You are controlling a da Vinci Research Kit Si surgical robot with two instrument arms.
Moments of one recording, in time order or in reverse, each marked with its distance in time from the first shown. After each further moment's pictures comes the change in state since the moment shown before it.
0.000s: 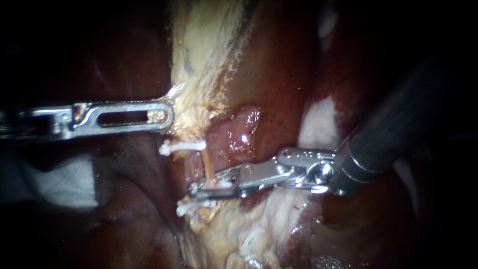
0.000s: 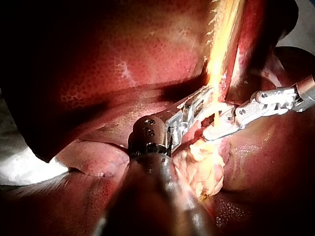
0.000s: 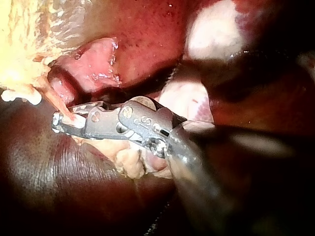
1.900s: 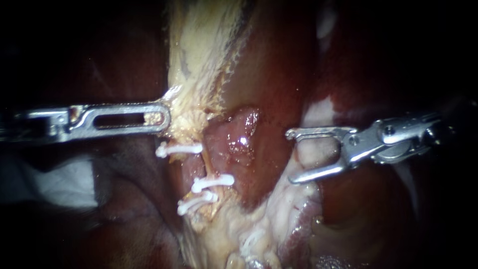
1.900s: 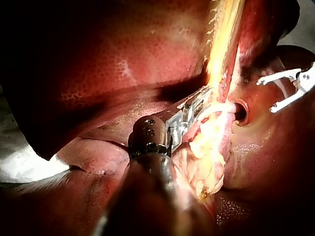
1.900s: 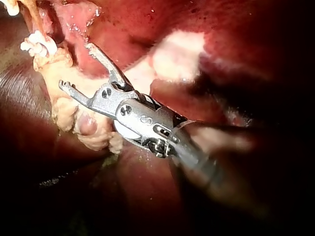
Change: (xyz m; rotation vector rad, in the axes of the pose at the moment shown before) right arm 0.003 -0.006 -0.019 -0.199 0.063 -0.401; left arm 0.000 0.000 -0.001 0.001 0.001 0.001
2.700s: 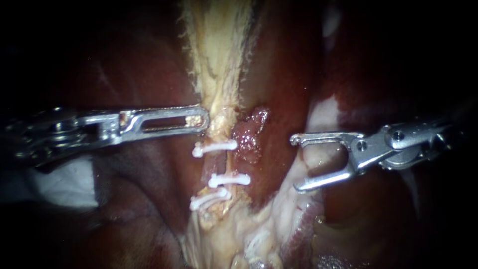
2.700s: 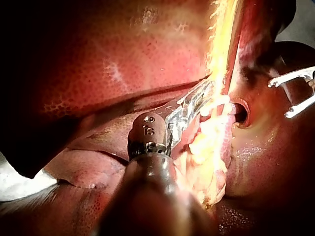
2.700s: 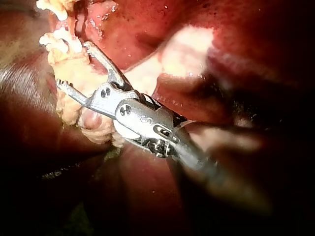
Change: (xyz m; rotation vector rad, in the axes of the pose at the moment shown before) right arm 0.001 -0.002 0.000 0.031 0.021 -0.003; left arm 0.004 0.005 0.010 -0.043 0.035 0.038
